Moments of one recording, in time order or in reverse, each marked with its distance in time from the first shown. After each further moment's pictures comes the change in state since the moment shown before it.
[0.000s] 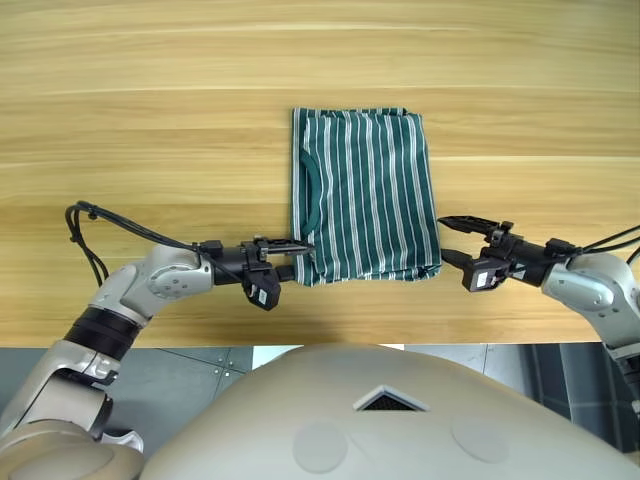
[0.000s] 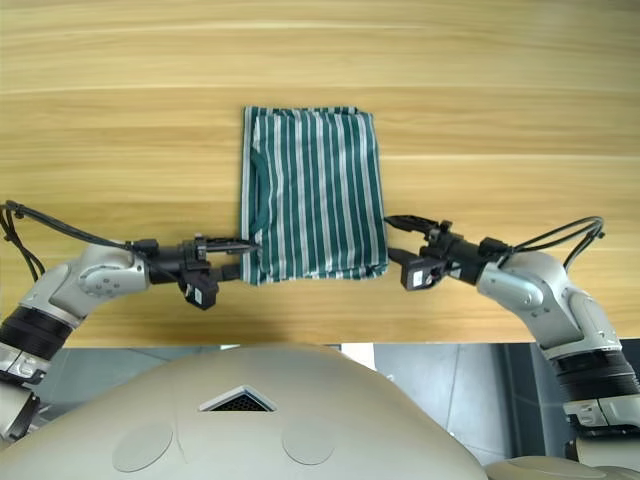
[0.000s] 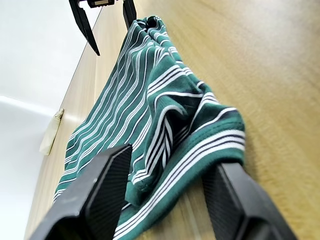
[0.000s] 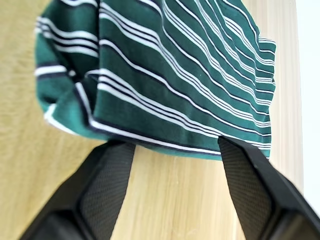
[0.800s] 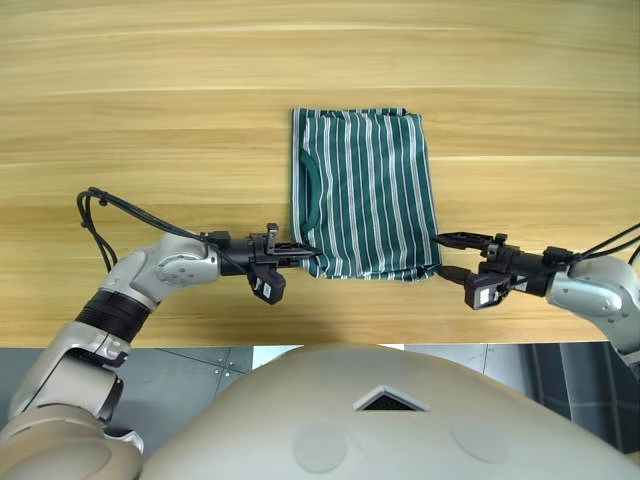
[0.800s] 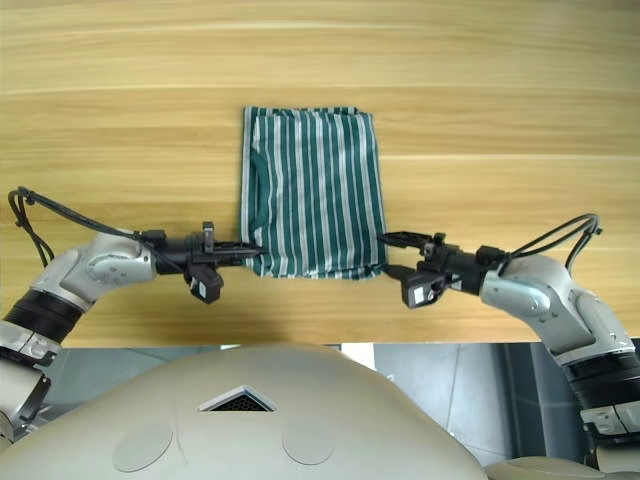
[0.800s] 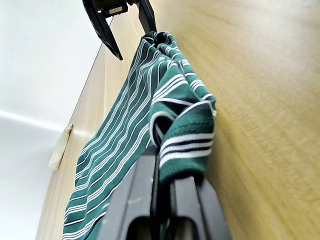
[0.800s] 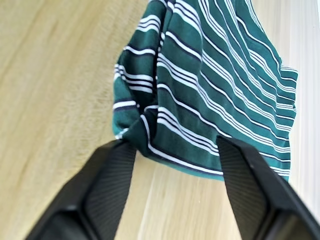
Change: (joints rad) left arm -0.087 -0.036 -0.043 0.088 -0.005 -0.078 0.019; right arm -0.003 -0.064 0.065 -0.037 0.050 -0.034 0.060
